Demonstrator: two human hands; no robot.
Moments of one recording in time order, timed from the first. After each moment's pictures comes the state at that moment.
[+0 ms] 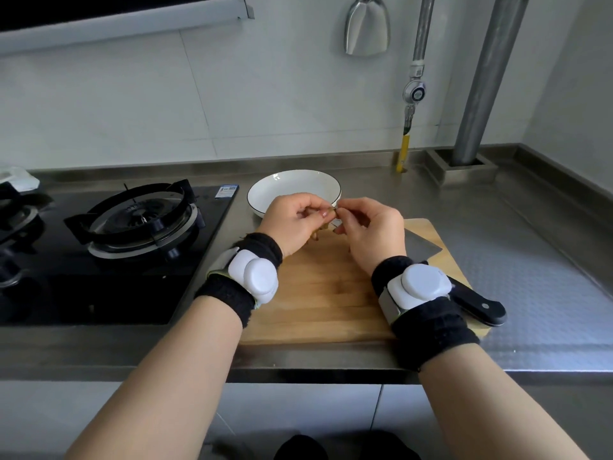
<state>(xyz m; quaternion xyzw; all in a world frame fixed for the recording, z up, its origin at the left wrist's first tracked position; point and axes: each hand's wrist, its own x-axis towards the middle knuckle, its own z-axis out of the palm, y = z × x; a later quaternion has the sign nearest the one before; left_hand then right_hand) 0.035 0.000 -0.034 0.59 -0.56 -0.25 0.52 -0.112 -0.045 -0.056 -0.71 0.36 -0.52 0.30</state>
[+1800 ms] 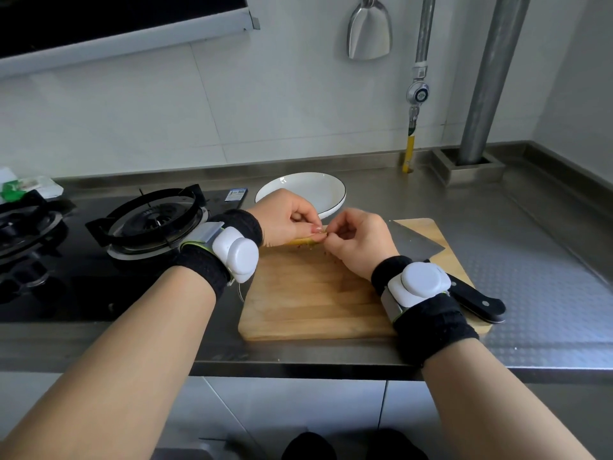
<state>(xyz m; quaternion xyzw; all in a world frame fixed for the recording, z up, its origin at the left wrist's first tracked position) 0.060 0.016 0.009 0.66 -0.69 -0.18 0.23 -0.108 -0.034 -0.055 -0.74 0.34 -0.41 0.41</state>
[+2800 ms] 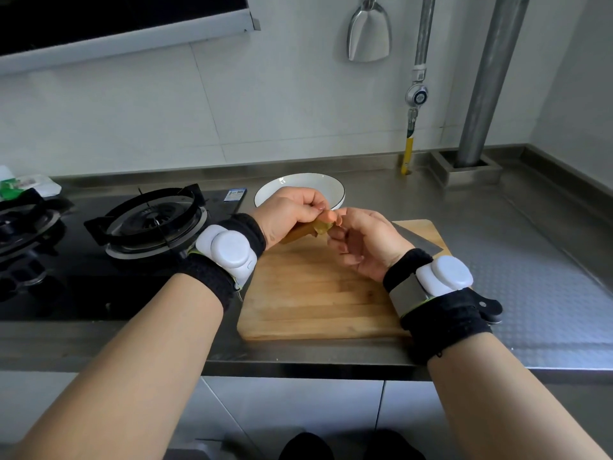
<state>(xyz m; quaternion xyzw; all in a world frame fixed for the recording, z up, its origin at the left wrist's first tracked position) 0.040 0.016 0.006 0.54 -0.57 -0.41 0.46 -0.121 -0.036 -0.033 -0.51 0.19 -0.29 0.79</state>
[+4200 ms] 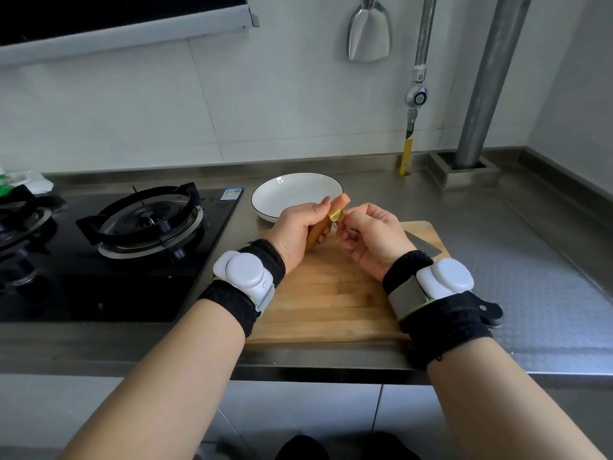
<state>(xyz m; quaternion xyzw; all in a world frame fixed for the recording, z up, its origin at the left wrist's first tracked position) 0.012 0.012 -0.020 0.52 -0.45 -0.42 0.58 -0.119 -0.039 -0.032 -0.43 0.25 -0.42 0.76</state>
